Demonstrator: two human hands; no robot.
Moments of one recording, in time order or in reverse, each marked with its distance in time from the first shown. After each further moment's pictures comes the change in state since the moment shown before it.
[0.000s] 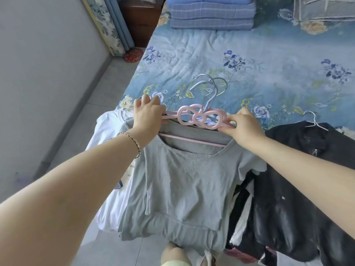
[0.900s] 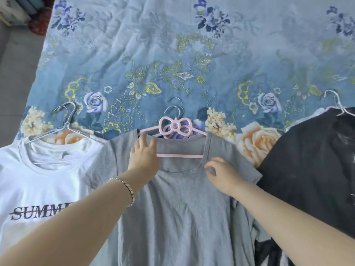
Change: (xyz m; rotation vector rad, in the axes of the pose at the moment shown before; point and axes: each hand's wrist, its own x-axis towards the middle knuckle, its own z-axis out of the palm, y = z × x) left_hand 0.174 0.039 0.295 -0.333 -0.567 -0.016; right_hand 0.161 0.132 0.235 0.107 -0.488 0.392
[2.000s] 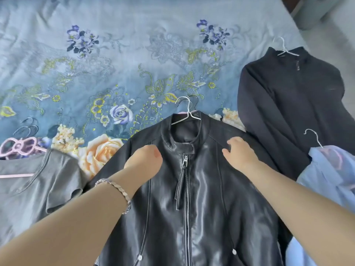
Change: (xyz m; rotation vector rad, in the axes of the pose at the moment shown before) left_hand -0.051 0.527 0.090 -0.101 -0.100 0.000; right_hand -0.078 0.483 -0.287 -0.091 0.326 0.250
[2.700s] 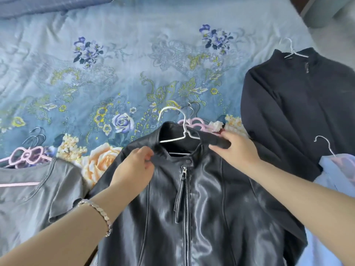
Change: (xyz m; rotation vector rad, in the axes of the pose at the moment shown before) left_hand -0.009 -0.006 -0.002 -0.121 0.256 0.058; right_hand 0.001 -0.022 -0.037 0.240 0.220 -0.320
